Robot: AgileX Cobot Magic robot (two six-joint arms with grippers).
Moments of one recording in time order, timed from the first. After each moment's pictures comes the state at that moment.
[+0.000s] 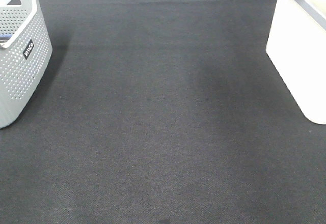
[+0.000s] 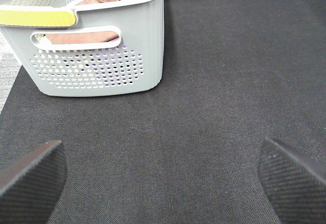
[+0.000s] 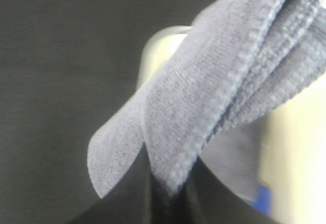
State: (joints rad) left arm 0.01 0.00 -0.50 -0.03 1.05 0.03; right arm -0.11 1.97 -2.31 0.15 1.22 -0.23
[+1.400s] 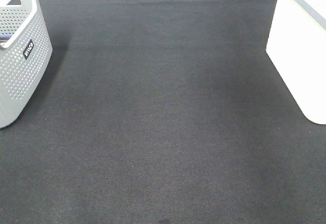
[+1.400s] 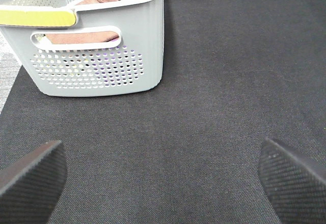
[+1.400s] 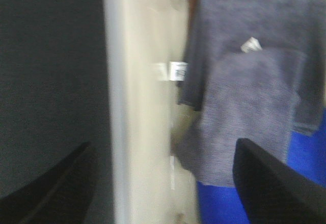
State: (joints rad) left arm 0.01 0.00 -0.50 -0.03 1.05 0.03; right arm -0.13 2.00 -2.05 0.23 1.22 -0.19
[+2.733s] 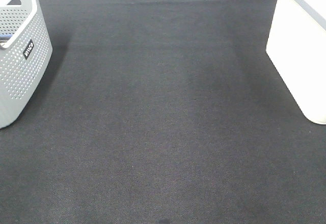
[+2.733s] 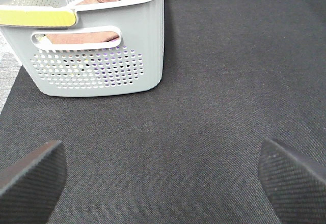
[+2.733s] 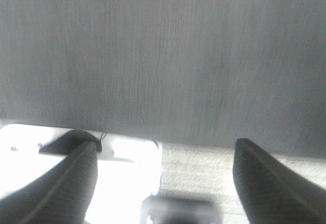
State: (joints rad) left arm 0.01 0.00 -0.50 -0.03 1.05 0.03; right arm 0.05 0.94 -0.77 0.13 1.22 -0.08
